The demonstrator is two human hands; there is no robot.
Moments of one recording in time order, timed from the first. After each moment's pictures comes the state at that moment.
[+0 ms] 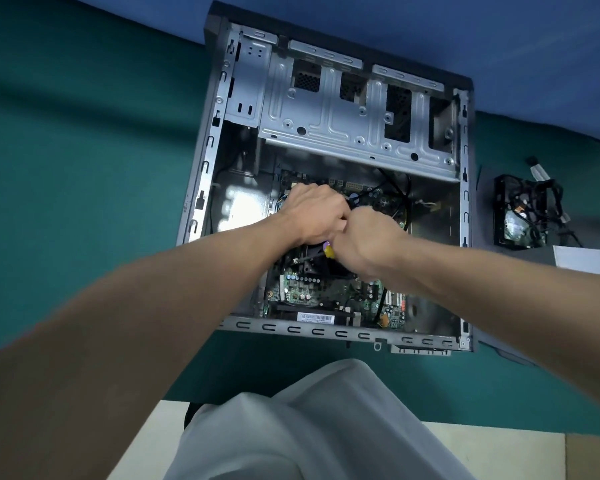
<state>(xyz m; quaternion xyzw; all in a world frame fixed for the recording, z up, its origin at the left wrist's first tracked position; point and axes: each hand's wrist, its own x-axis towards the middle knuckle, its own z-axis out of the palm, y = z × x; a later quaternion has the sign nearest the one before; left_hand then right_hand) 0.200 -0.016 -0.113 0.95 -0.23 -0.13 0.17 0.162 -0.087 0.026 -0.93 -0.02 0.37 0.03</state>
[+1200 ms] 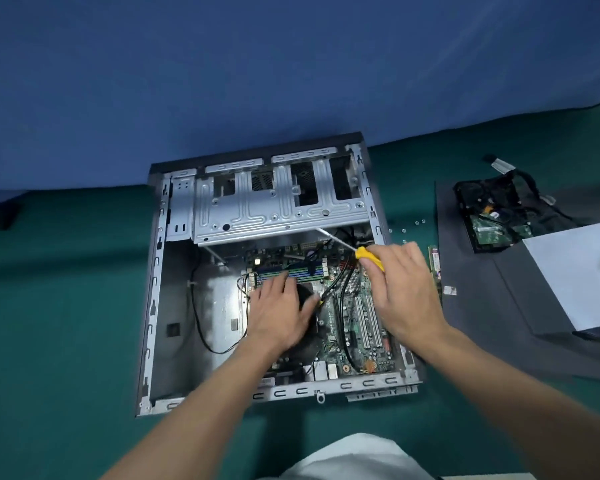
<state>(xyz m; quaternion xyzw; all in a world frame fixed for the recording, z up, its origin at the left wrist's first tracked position) 0.140 -0.054 -0.076 0.97 -0.04 -0.22 0.08 0.138 -0.250 -0.028 -0.95 -0.07 -0.12 0.28</state>
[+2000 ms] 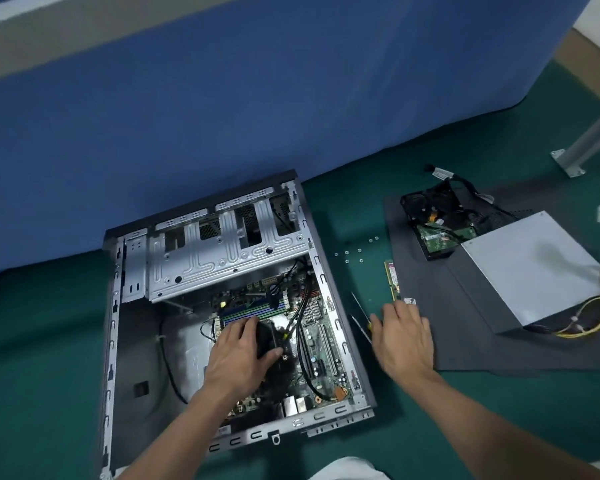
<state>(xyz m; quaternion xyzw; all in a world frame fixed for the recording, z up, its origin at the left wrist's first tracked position) 0.136 -0.056 -0.064 0.96 -0.02 -0.26 0.07 0.104 -0.319 -0.117 -0.98 0.15 0.08 0.13</state>
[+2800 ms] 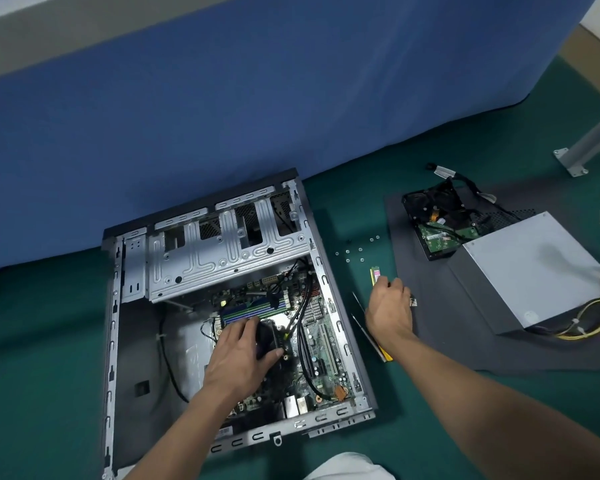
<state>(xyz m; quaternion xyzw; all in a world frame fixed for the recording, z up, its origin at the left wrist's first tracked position) 0.136 -0.056 -0.058 0.96 -0.02 -0.27 0.11 0.159 -0.306 -0.101 -0.94 0.25 0.16 0.19</state>
